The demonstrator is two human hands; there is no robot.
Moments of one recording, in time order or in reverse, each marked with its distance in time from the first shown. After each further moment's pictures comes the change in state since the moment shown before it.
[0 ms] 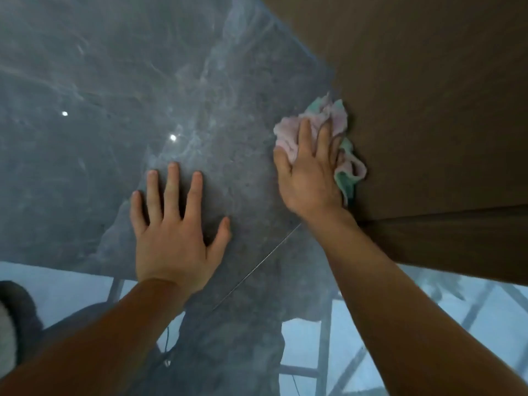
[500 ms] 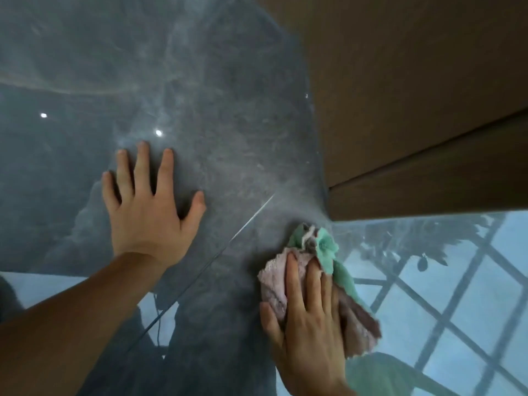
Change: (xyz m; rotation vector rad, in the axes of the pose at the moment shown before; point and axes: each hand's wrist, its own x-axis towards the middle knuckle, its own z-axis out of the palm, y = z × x) left_hand 0.001 -0.003 0.004 -0.019 0.038 0.007; right_hand -0.241 0.047 -0.007 -0.121 -0.225 0.074
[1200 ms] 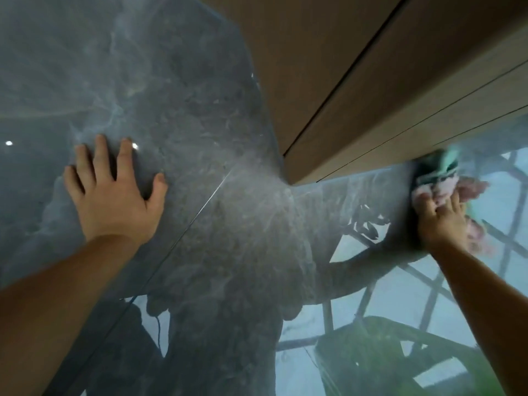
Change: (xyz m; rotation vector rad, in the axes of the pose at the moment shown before) left_hand 0.000 -0.003 0.008 -0.075 0.107 0.016; right_hand 0.064 0.262 -0.082 0.149 0.257 0.699
